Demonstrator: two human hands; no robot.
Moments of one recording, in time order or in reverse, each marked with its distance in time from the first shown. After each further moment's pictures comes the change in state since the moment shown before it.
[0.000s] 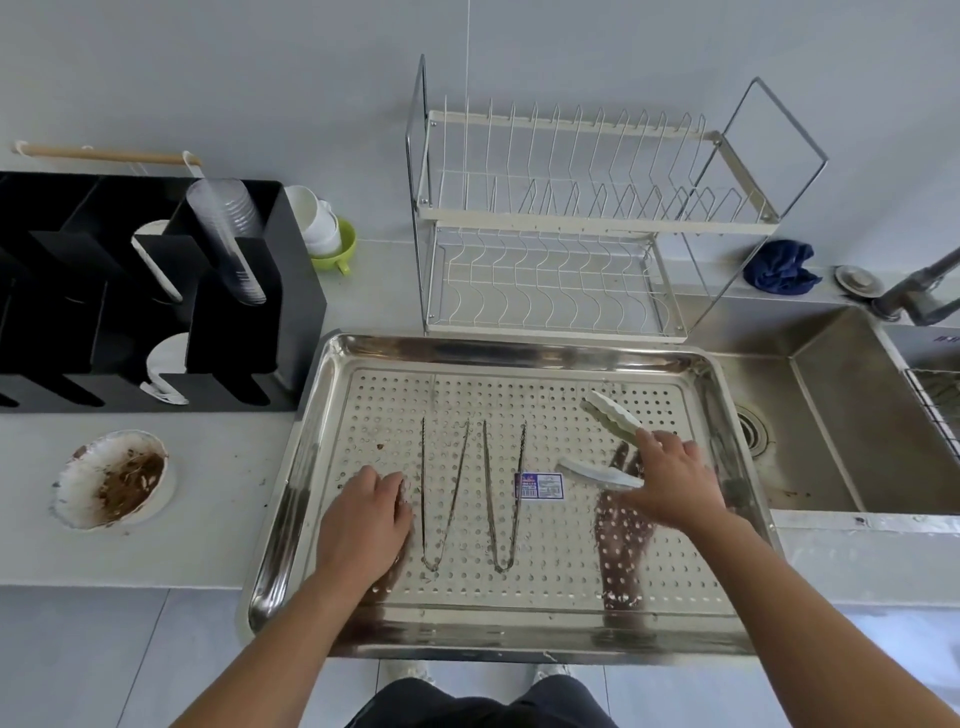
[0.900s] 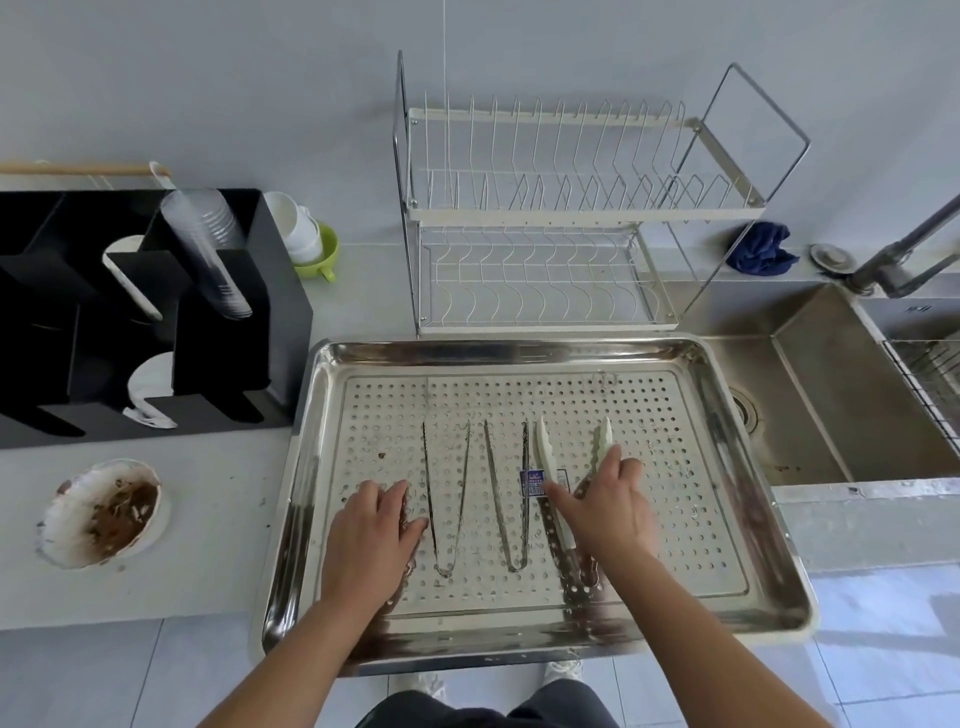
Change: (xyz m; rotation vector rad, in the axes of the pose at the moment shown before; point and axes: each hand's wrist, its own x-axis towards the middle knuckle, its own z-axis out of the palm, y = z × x) left_hand -0.005 -0.013 0.006 -0.024 0.078 0.157; right_hand -0.025 -0.084 0.066 0.379 0.114 0.262
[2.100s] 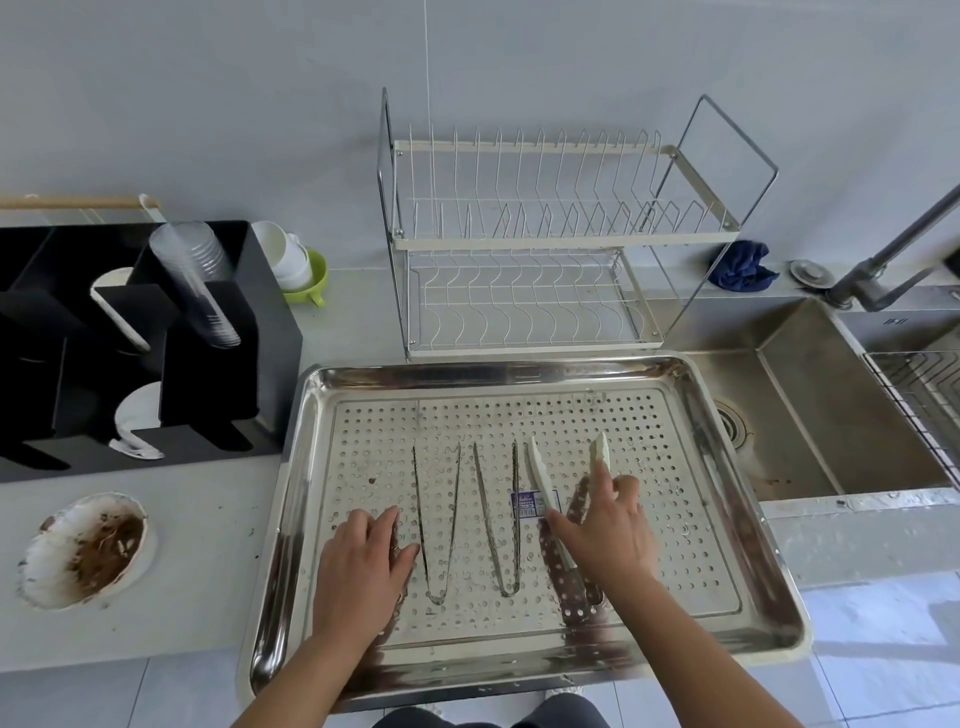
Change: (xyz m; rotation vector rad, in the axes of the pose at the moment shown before) left_hand -0.002 -0.001 0.009 -0.037 0.056 -0.020; right_hand -0.005 0.011 -0.014 -0.063 0.041 -0.075
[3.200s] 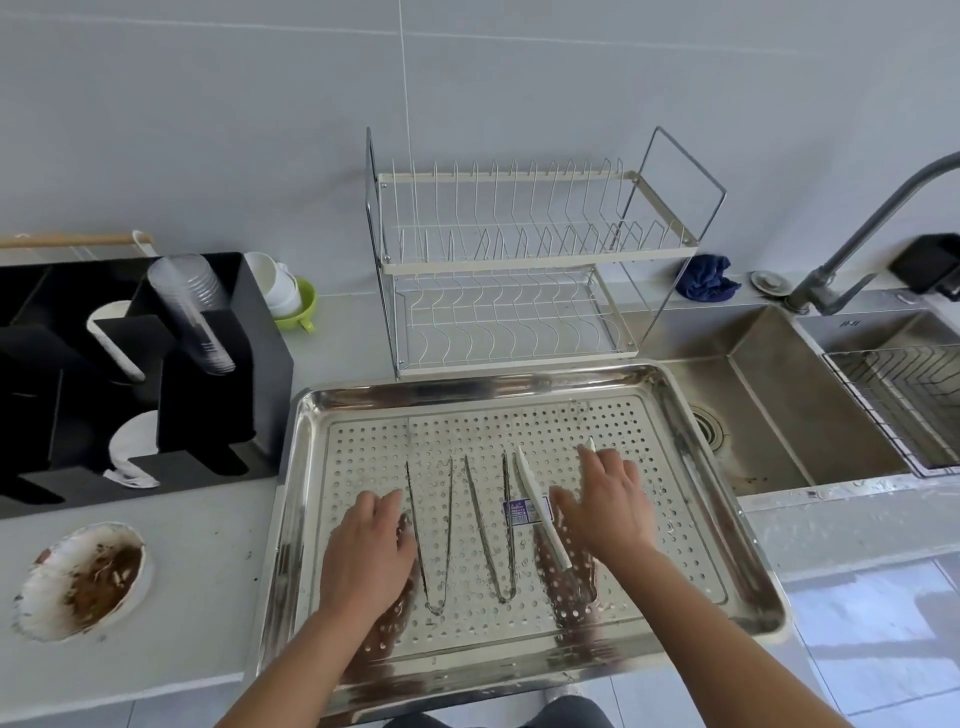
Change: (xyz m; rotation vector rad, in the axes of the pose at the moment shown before) left_hand 0.030 0.019 -0.037 -0.018 -0.121 -0.037; right_hand 0.009 -0.005 -0.034 -0.024 0.139 -0.134
